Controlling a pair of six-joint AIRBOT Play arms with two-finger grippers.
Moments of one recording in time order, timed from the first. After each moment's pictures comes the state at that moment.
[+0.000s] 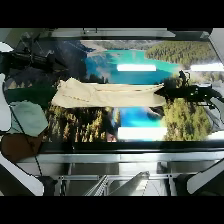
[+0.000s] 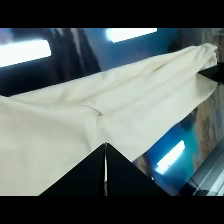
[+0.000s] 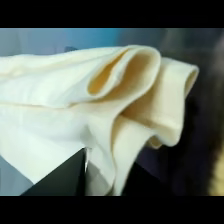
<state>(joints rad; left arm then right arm) 0.16 -2.00 2.03 0.66 -1.46 -1.15 -0.29 -1.95 1.34 -0.43 1.13 0.87</state>
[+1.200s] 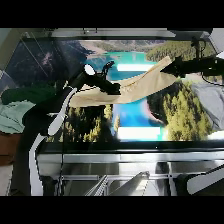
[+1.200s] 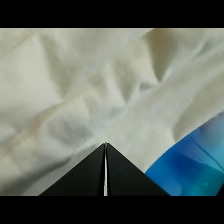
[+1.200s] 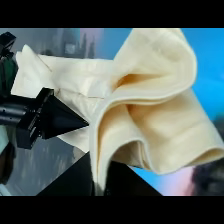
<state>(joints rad) -0.41 -2.23 2.03 0.80 -1.14 -1.26 -0.25 -1.82 1.71 -0.56 1.36 1.12</state>
